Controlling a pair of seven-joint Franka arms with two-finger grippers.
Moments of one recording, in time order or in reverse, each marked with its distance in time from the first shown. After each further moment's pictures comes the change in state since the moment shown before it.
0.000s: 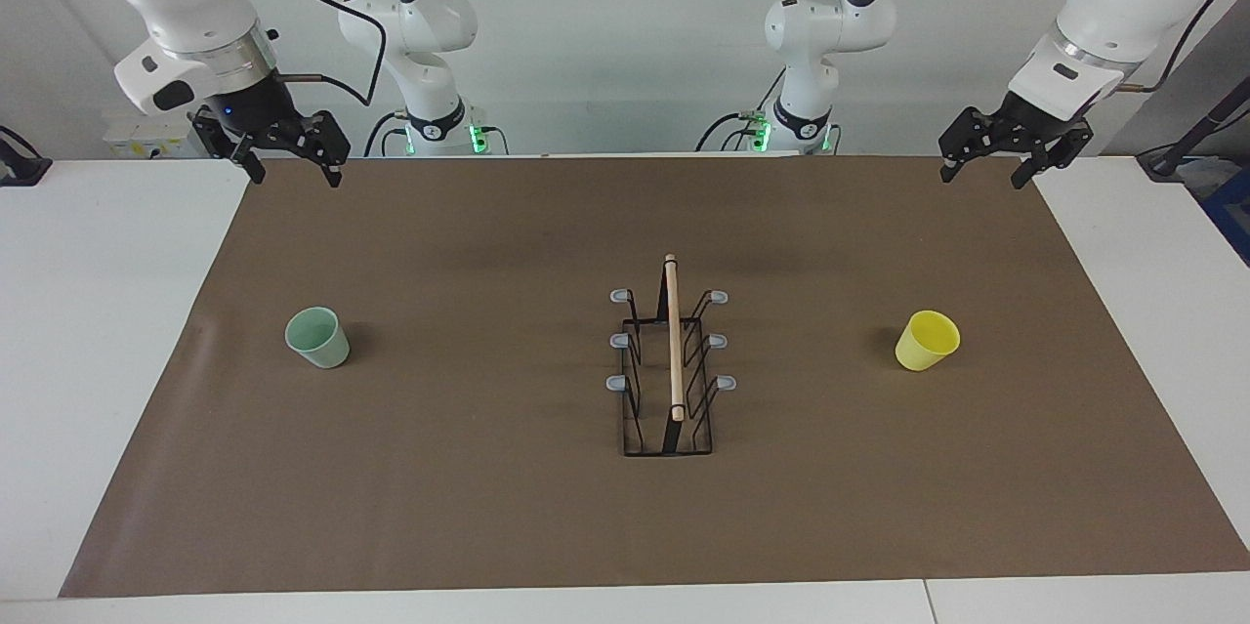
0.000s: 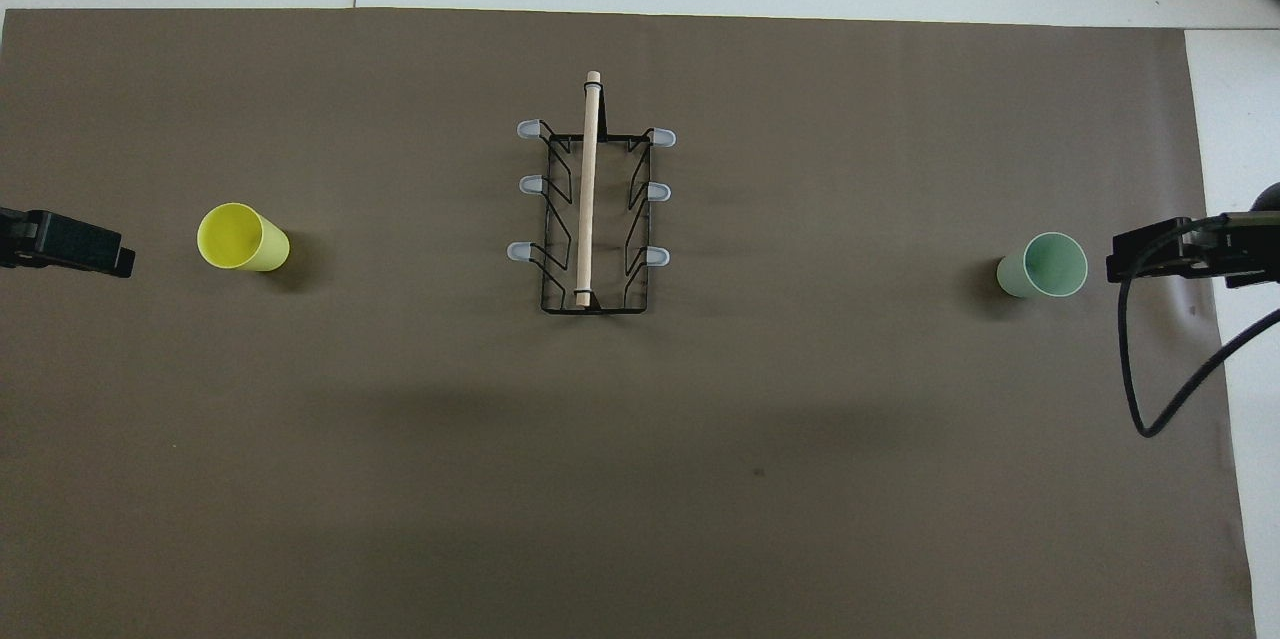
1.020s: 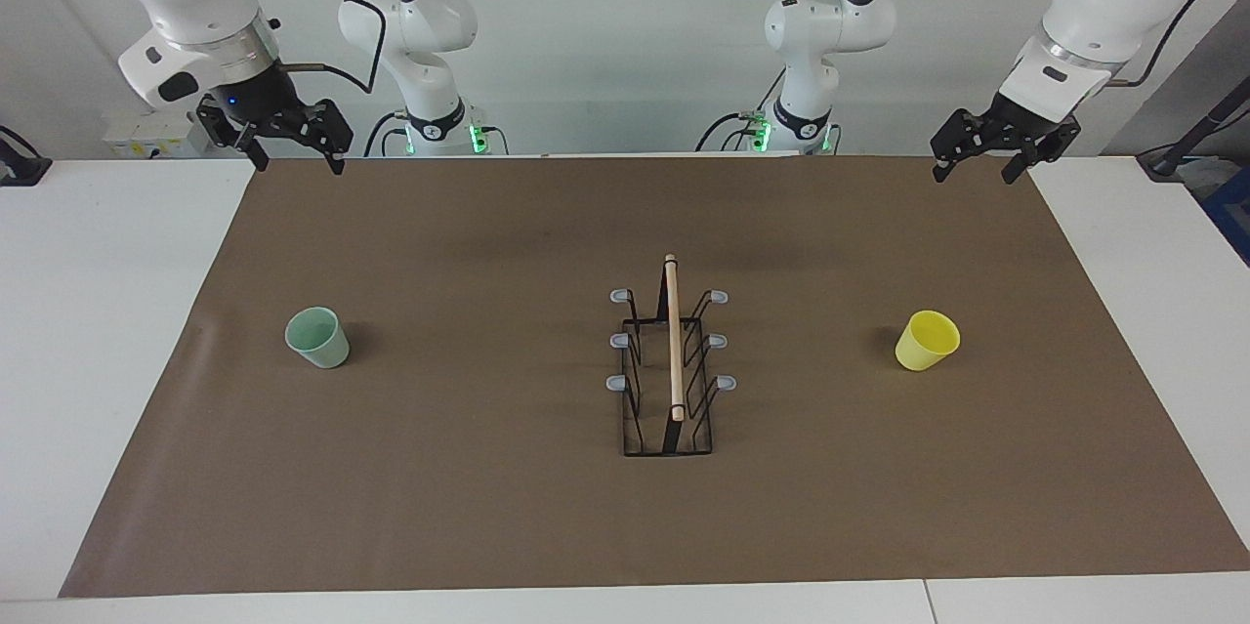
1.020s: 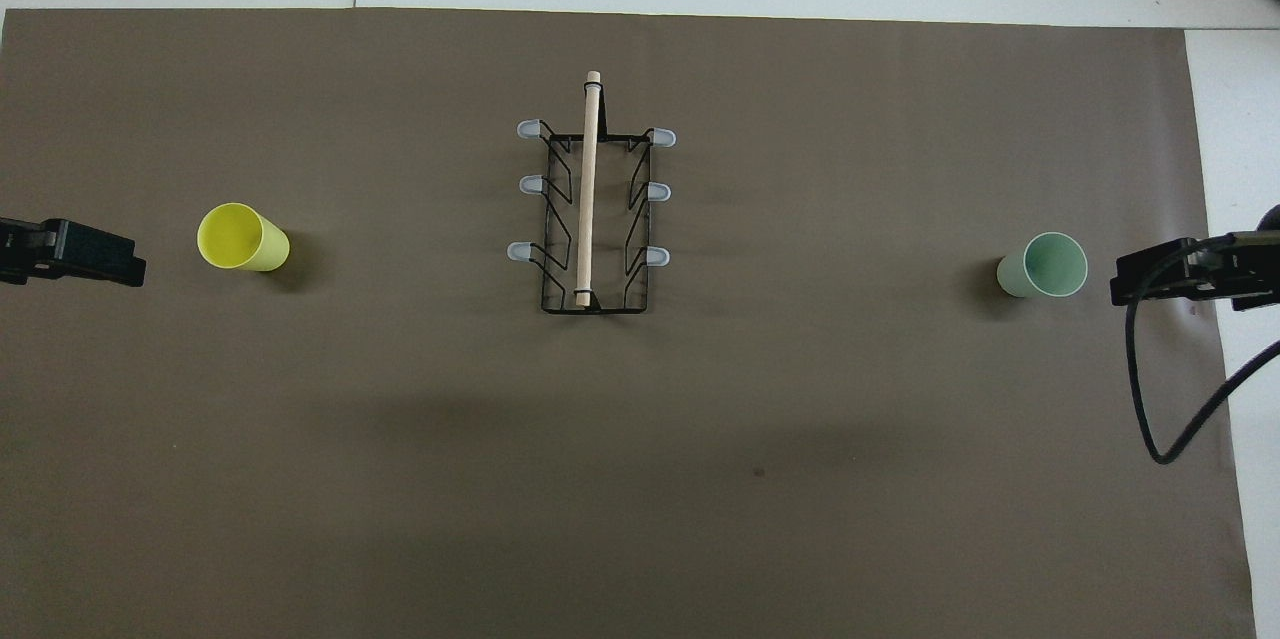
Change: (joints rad) left arm -0.004 -0.024 -0.014 -0.043 0.014 0.014 -0.081; right arm 0.004 -0.019 0.005 0.000 0.001 -0.063 0.000
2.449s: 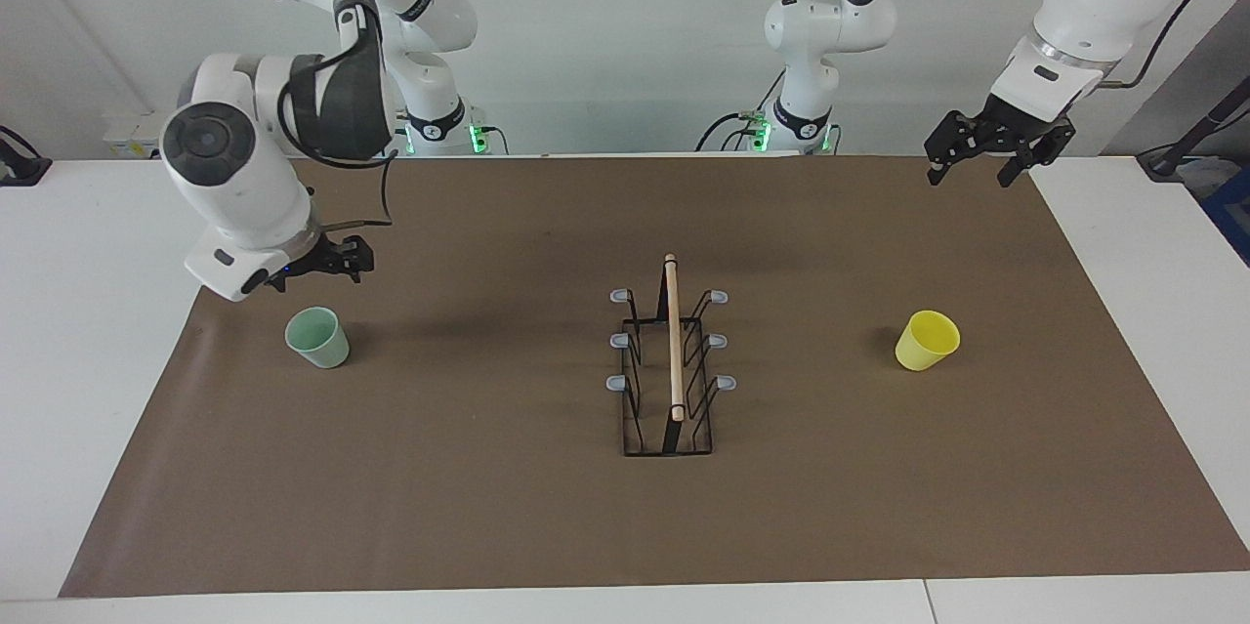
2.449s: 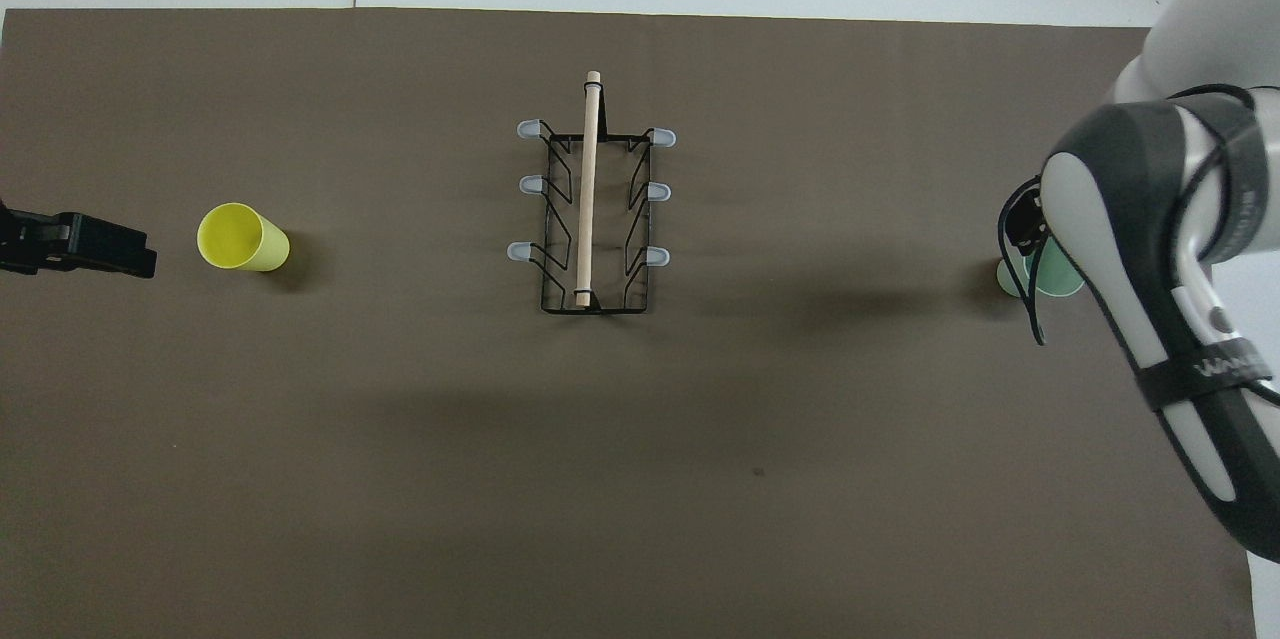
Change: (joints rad) left arm -0.023 0.000 0.008 0.003 0.002 0.026 -0.007; right arm -0.002 0.421 0.094 0.173 -0.243 0.038 -0.237
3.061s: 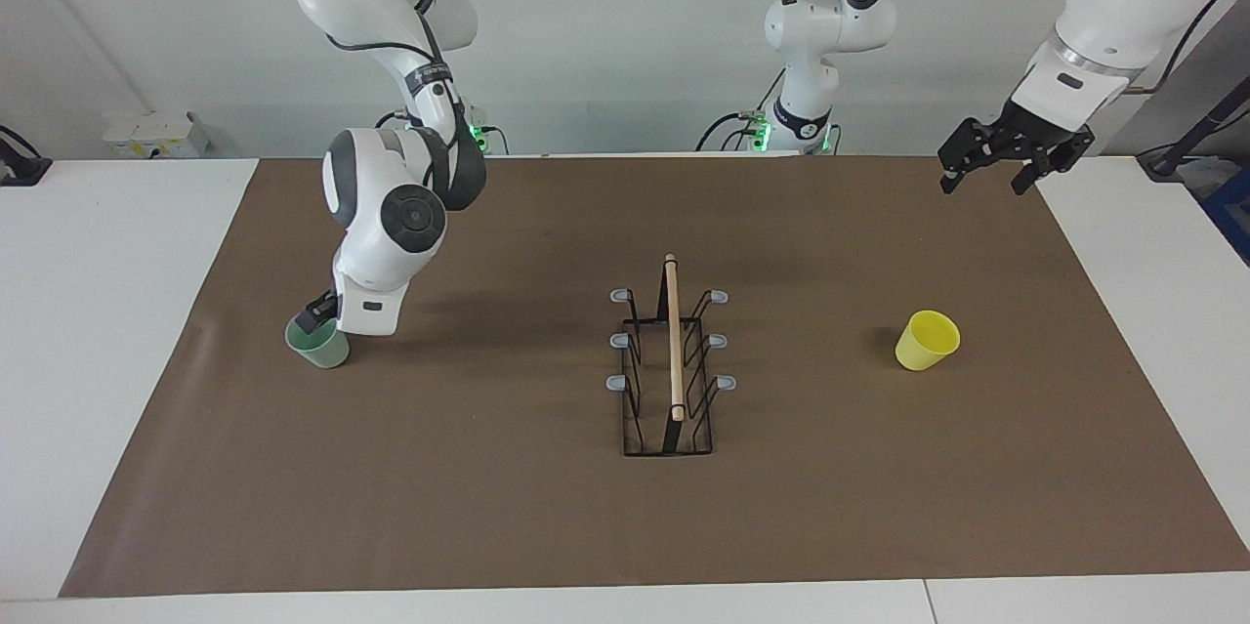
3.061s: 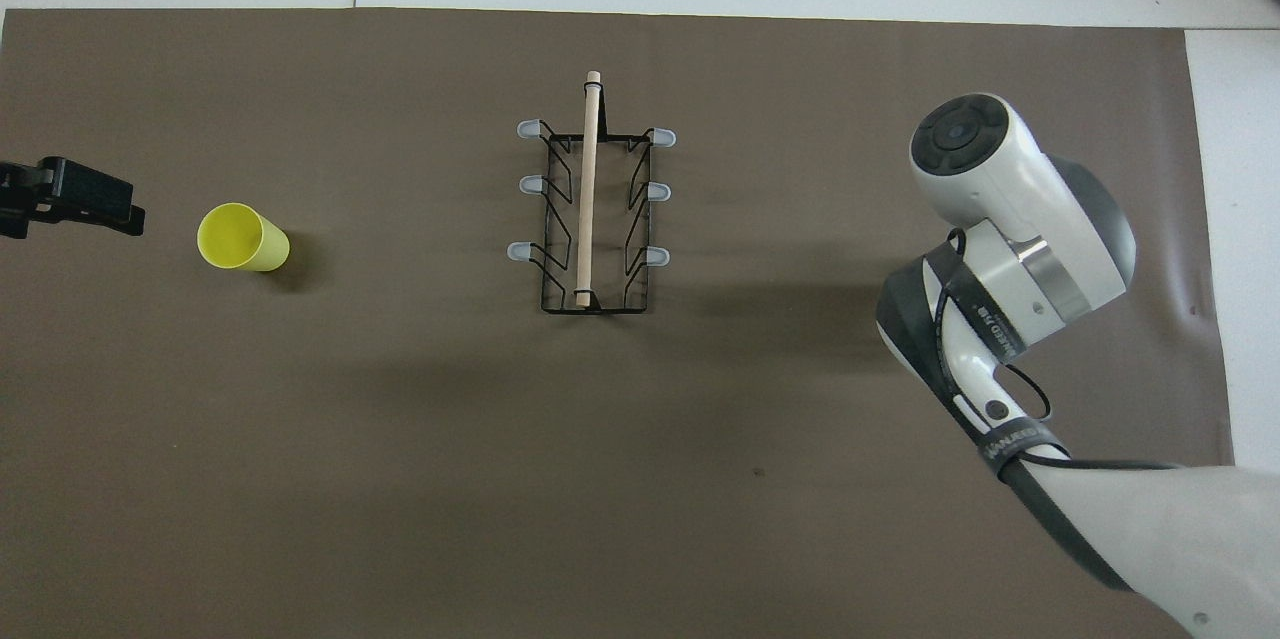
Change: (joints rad) left arm 0.002 0.164 0.037 0.204 -0.030 -0.083 -0.052; right arm 0.059 -0.046 0.072 -0.368 -0.435 0.191 -0.393
